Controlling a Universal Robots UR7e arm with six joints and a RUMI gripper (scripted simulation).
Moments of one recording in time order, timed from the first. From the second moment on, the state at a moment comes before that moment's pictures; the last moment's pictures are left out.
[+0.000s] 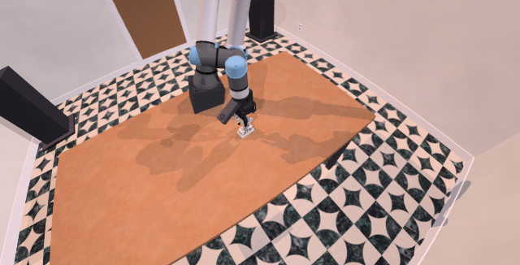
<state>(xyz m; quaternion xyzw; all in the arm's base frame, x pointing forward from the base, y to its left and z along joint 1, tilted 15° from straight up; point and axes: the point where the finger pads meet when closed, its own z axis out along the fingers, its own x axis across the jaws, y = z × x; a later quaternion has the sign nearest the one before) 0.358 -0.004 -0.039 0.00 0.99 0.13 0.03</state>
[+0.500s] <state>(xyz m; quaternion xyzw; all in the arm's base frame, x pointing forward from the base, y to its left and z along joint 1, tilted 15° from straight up) 0.358 -0.004 -0.039 0.00 0.99 0.13 0.03</state>
